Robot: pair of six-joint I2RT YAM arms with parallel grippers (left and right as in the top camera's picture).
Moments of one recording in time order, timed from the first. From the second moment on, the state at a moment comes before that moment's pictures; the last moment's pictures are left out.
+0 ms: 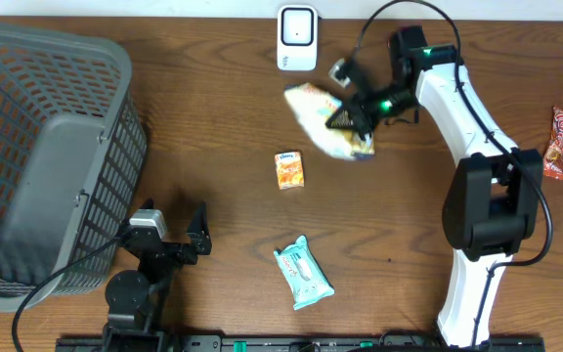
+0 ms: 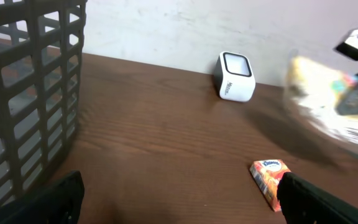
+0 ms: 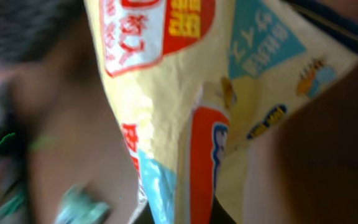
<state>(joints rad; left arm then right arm) -0.09 0.04 0.03 -0.13 0.08 -0.23 0.17 2.17 1.83 -1.04 -0.77 -0.53</state>
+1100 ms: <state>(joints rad) -0.09 0.04 0.03 -0.13 0.08 -0.23 0.29 2.54 2.40 -0.79 -0.19 -0.01</state>
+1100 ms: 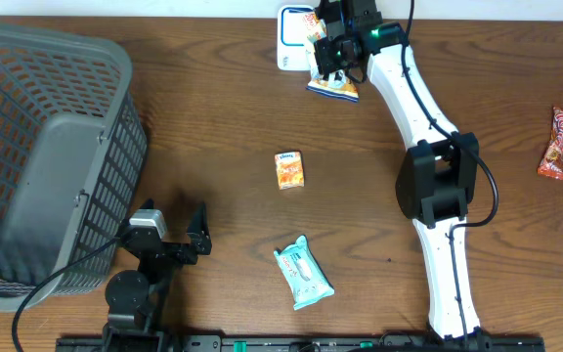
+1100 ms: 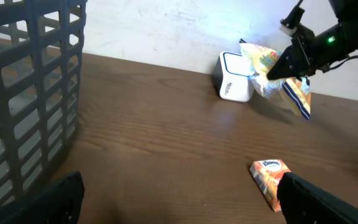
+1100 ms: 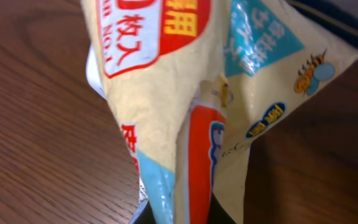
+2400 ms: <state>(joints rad) -0.09 0.04 0.03 -0.13 0.08 -0.23 -0.52 2.49 2.29 -1.22 0.13 -0.02</state>
